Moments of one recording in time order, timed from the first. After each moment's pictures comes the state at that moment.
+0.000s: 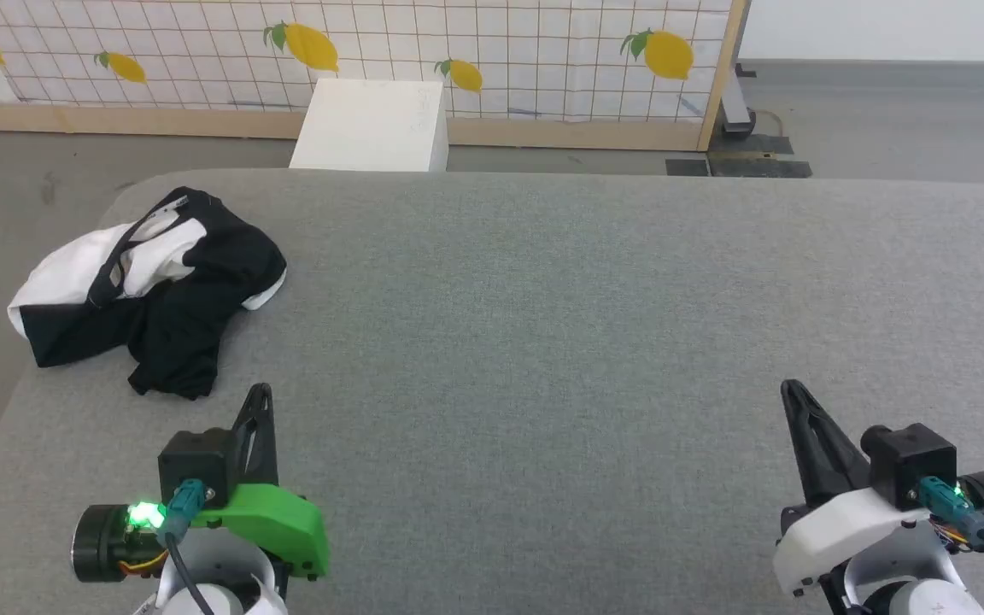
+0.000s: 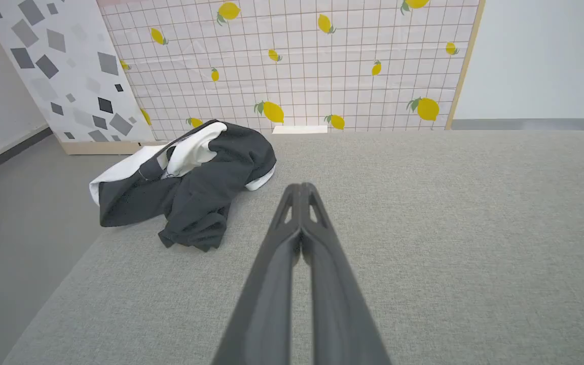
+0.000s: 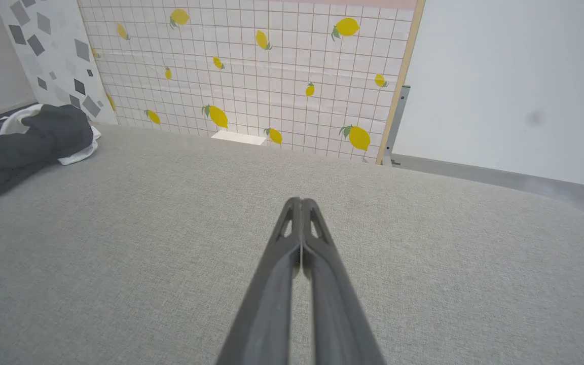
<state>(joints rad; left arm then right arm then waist) -0.01 0.05 0.00 0.00 -0.01 0.00 0.00 0.02 -0.05 0.00 0.01 0.01 0.13 0.00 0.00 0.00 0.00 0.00</state>
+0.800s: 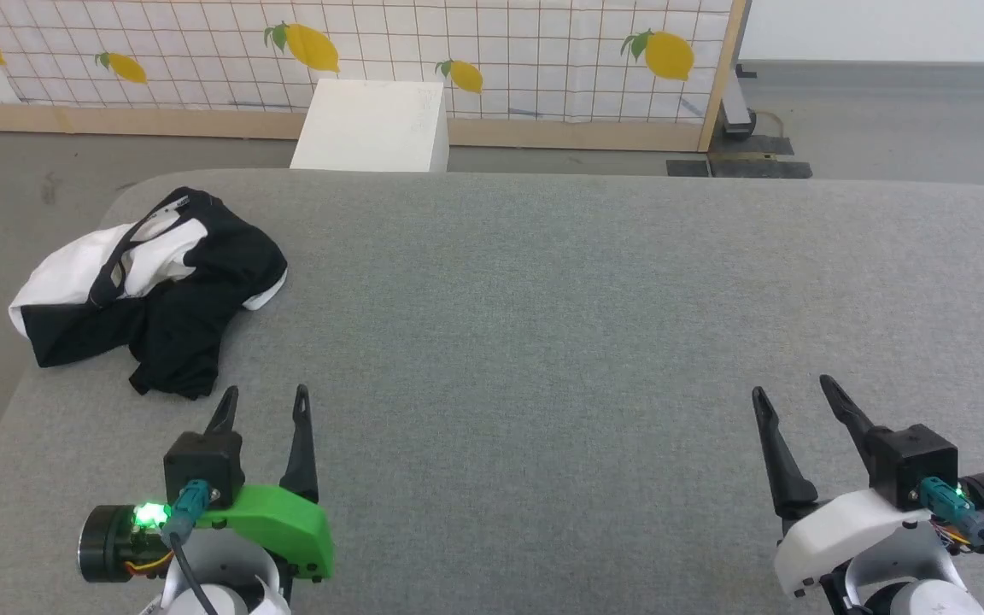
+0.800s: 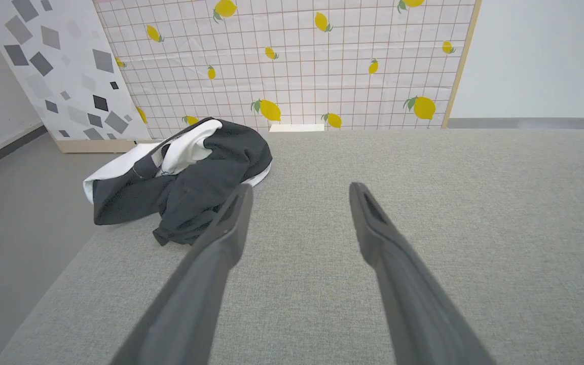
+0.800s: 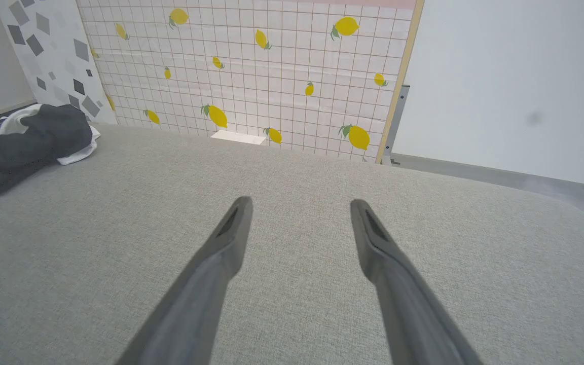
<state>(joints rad) -0.02 0.05 -0.01 0.01 -0.02 0.00 0.00 0.02 -0.05 0.00 0.01 0.01 0.13 0.00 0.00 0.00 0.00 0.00</state>
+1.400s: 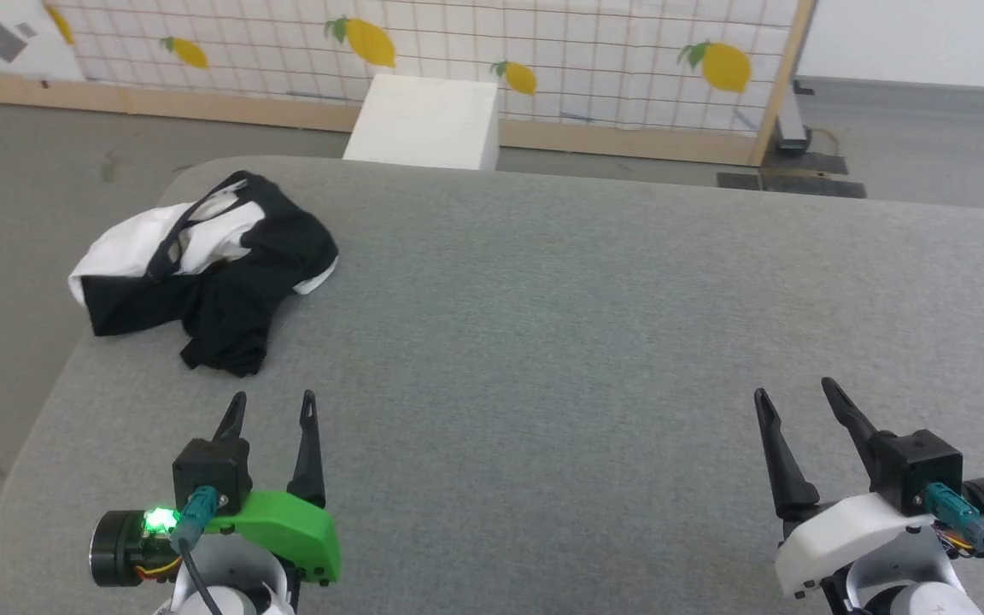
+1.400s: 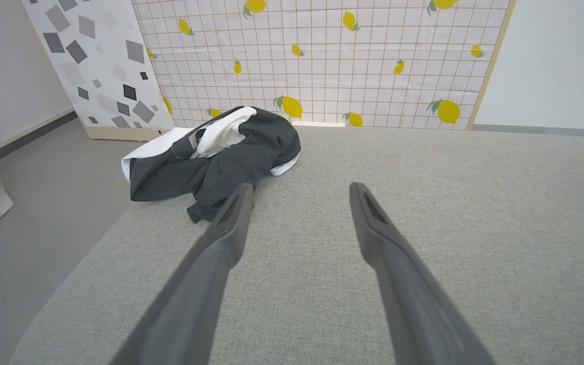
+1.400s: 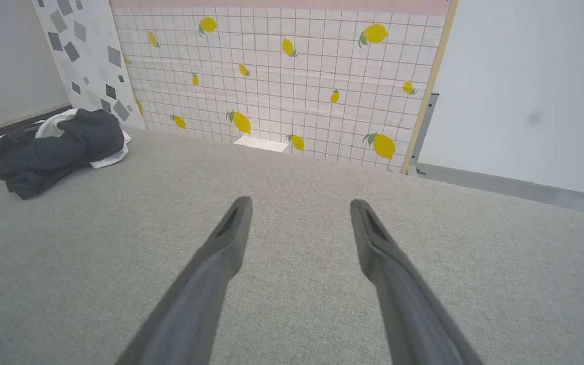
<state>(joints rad) -0.02 0.06 -0.03 0.06 -0.04 0.02 -0.05 0.02 -0.05 -0.01 0.03 0.02 0.13 -0.03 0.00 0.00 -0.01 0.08</state>
